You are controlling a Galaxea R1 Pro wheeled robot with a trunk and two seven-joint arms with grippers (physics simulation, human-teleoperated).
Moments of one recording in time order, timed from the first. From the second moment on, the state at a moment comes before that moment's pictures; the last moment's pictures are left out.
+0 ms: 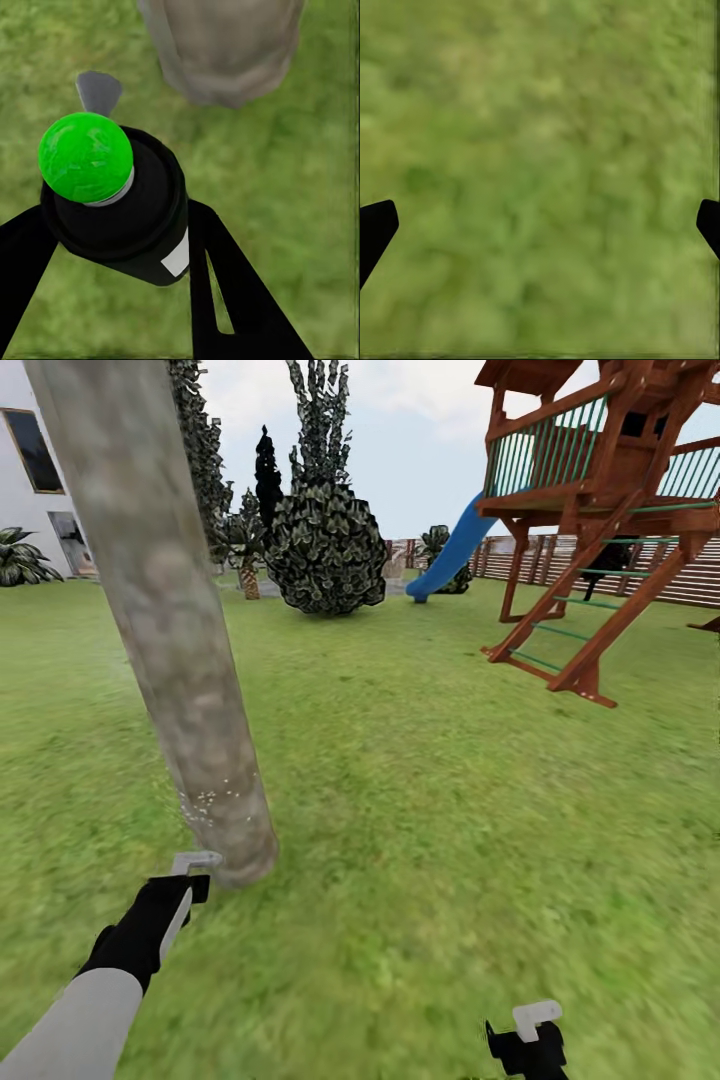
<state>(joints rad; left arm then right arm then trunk) -0.67 0.10 0.15 -0.74 -0.11 0.57 0.14 -0.48 -0.08 0.04 -0.05 0.15 -0.41 -0.11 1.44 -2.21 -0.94</state>
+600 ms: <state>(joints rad) -0.67 0.09 0.15 -0.75 -0.10 0.57 0.14 -0.48 -0.07 0.04 -0.05 0.15 -0.41 -0.11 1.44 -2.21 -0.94</state>
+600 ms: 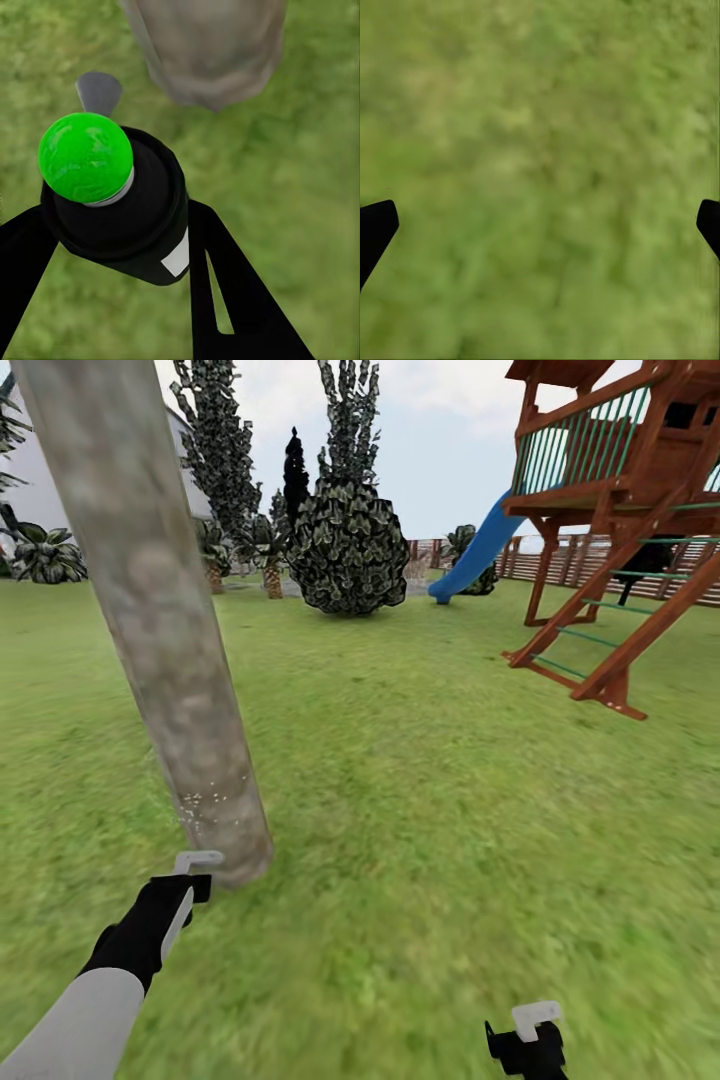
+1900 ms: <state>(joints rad) -0.67 0.09 0.15 -0.75 -0.09 0.57 0.14 -0.48 -0.07 0.03 -0.05 0.15 -0.41 -0.11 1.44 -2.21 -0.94</state>
